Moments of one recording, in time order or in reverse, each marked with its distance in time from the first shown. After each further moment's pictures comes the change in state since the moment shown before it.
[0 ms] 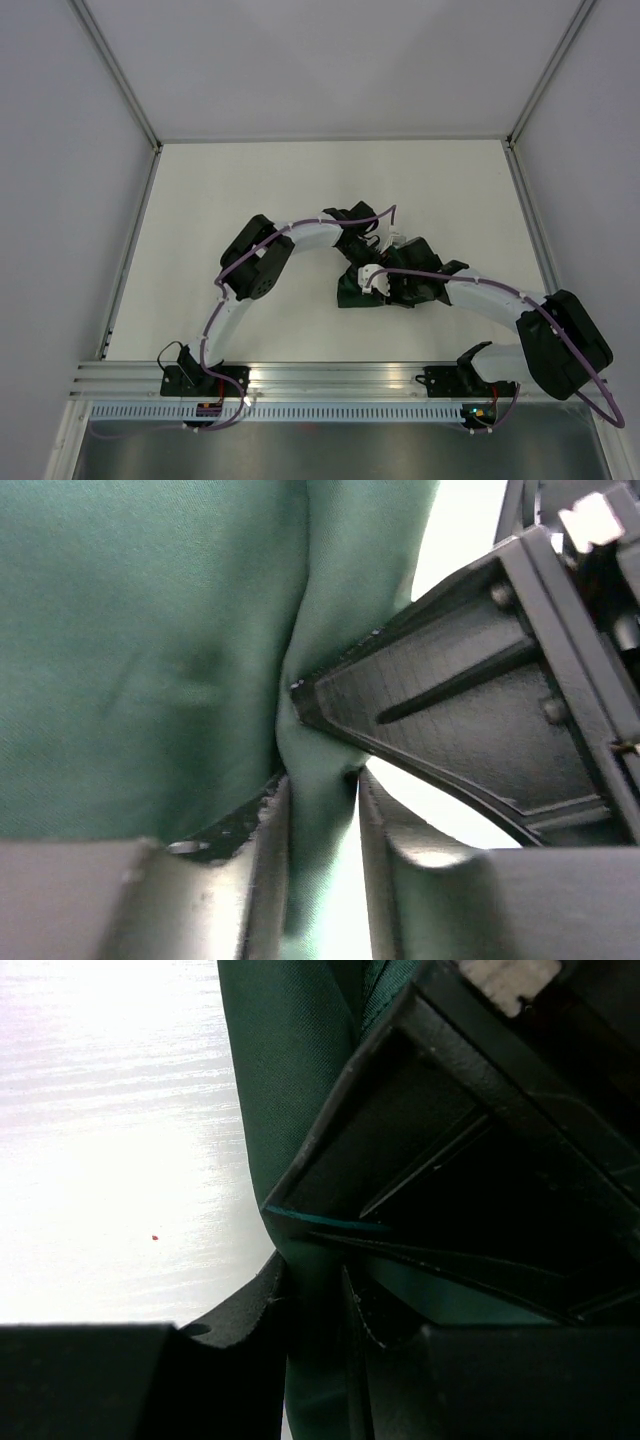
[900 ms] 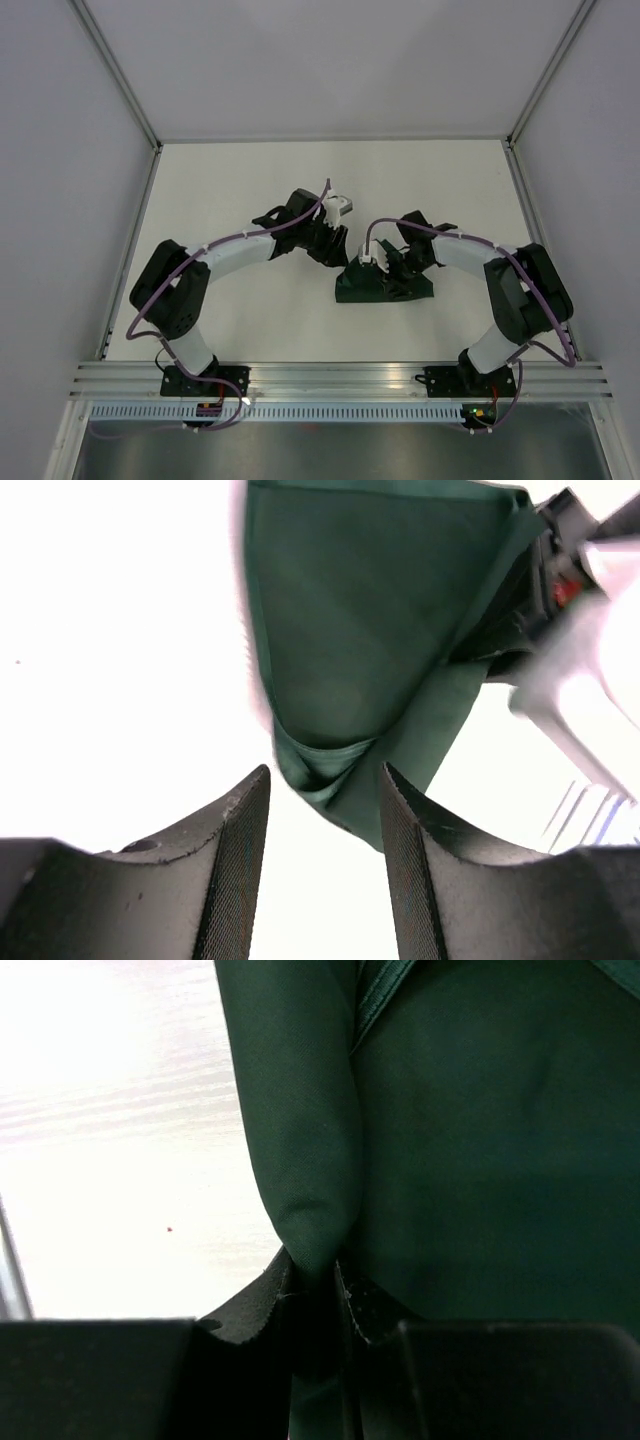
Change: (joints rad) left arm 0.145 -0.598 -0.555 0.432 -0.492 -0.209; right arm -0.140 0.290 0.274 -0.276 -0.216 -0.058
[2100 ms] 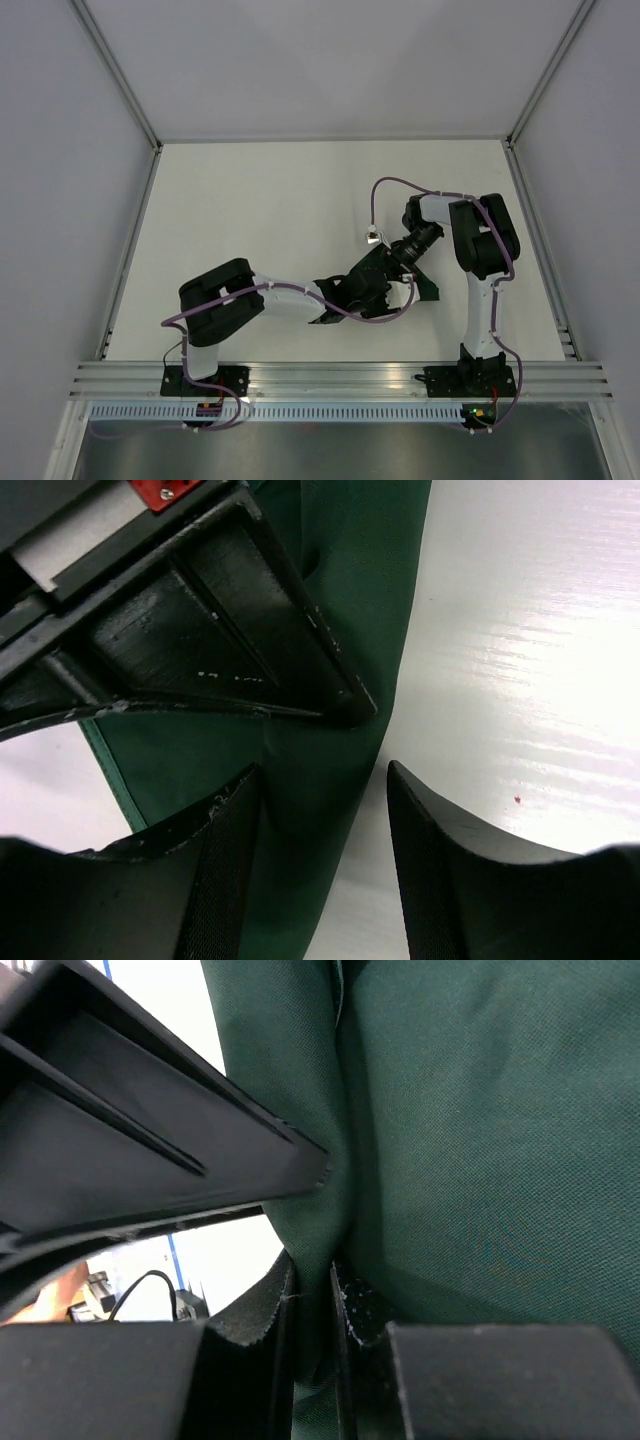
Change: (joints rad) left arm -0.519 0.149 -0.130 0.442 -0.569 0.461; right arm -0.172 0.577 0.494 -0.658 -0.220 -0.127
